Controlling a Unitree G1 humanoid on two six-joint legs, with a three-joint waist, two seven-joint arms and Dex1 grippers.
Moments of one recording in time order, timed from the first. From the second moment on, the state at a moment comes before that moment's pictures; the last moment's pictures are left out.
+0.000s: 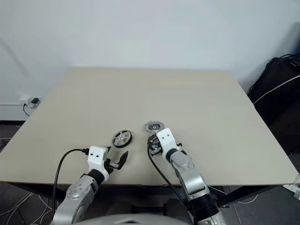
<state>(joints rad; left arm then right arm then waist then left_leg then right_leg) 0.34 0.18 -0.09 -0.25 -0.14 0.24 -0.28 -0.05 -0.10 0.29 -0.06 -0.05 0.54 0.21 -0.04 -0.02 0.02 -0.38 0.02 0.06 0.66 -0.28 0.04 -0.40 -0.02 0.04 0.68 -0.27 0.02</state>
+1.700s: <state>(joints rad) 0.33 0.16 -0.09 -0.25 -0.14 0.24 -0.28 -0.08 -0.07 0.29 -0.27 -0.03 0.85 0.19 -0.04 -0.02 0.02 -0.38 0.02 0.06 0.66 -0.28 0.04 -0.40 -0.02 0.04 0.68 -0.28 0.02</state>
